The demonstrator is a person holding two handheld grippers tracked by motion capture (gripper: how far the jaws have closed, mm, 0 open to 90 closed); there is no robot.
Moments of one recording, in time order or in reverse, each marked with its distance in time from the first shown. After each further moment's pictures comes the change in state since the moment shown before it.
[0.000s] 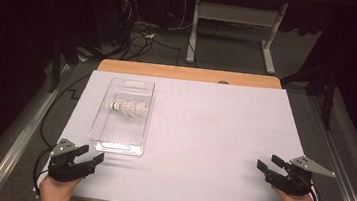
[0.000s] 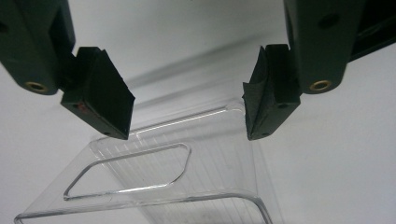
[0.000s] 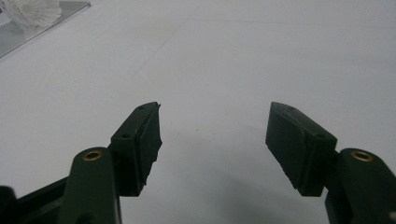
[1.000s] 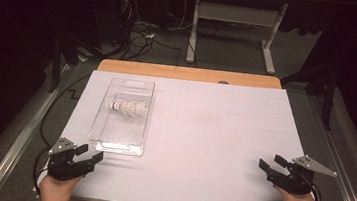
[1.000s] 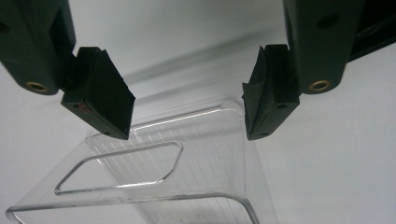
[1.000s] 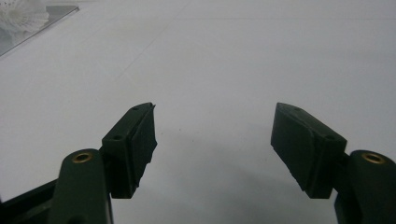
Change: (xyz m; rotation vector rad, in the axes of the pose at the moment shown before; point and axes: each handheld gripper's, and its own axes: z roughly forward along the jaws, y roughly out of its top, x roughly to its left) left arm 0.004 0.000 0.001 0.000 -0.002 -0.025; right arm -0.011 -0.003 0.003 -0.012 -0.013 0.031
